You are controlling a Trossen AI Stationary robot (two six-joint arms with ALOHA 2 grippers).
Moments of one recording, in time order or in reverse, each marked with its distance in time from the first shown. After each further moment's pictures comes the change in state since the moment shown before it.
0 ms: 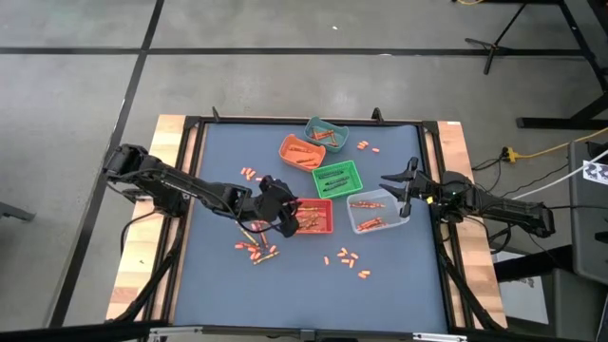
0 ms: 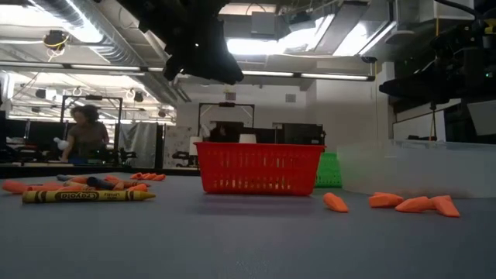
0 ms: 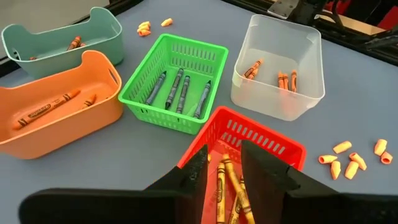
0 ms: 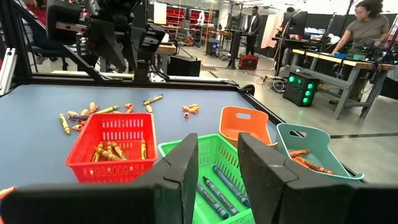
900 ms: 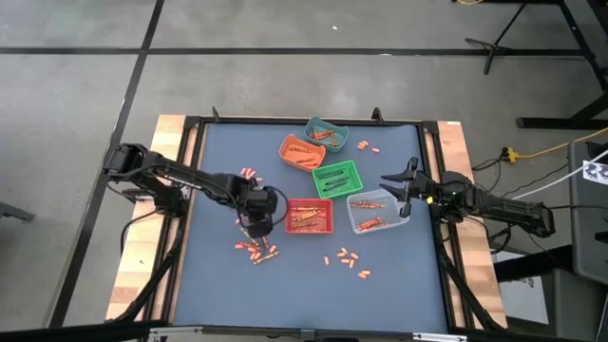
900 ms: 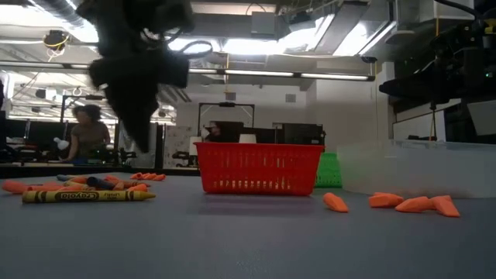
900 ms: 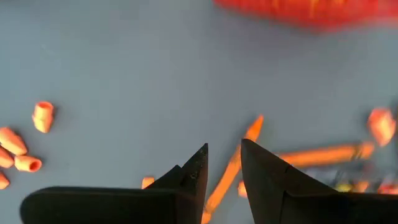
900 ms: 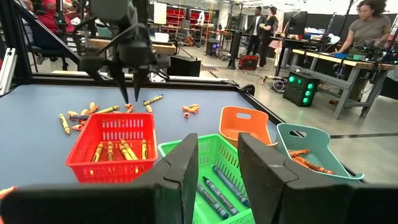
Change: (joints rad) left arm 0.117 -0.002 -0.044 -0.578 0.425 0.171; right arm 0.000 0.000 0.000 0.000 0.000 0.000
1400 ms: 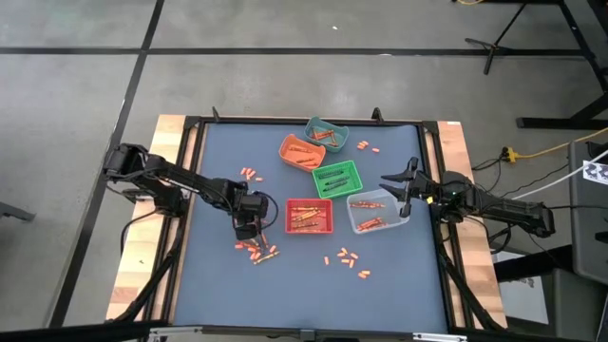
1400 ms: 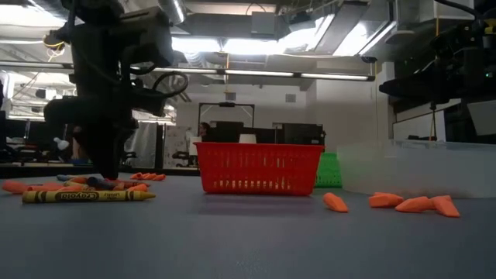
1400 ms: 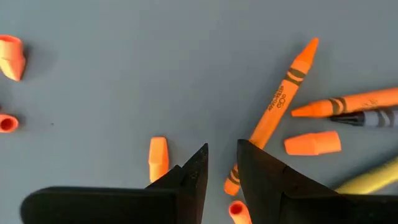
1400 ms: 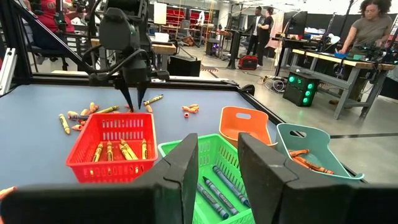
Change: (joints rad) left arm -0.012 -0.003 -0.174 0.034 0.014 0.037; right arm 0.000 0.000 0.000 0.000 0.000 0.000
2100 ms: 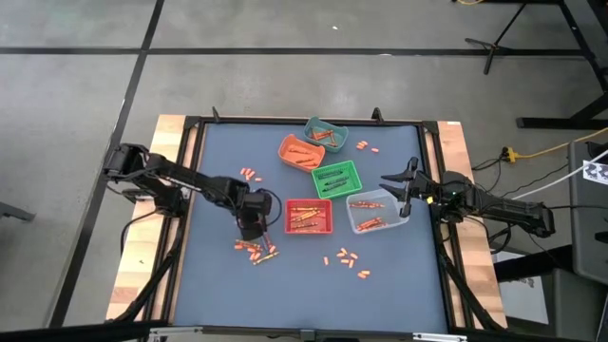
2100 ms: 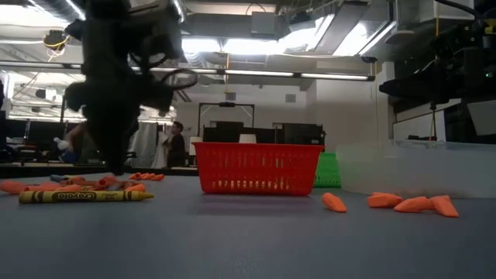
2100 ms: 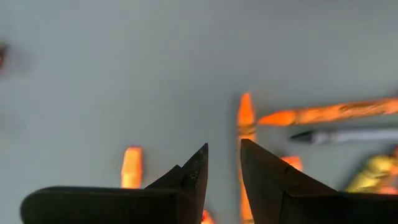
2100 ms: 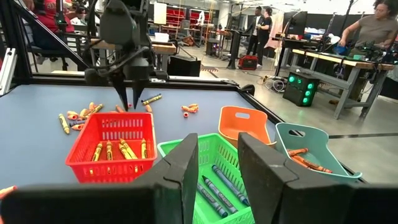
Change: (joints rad) left arm 0.025 0.005 0.057 0.012 0.062 -0.106; right arm 0.000 0.000 0.000 0.000 0.000 0.000
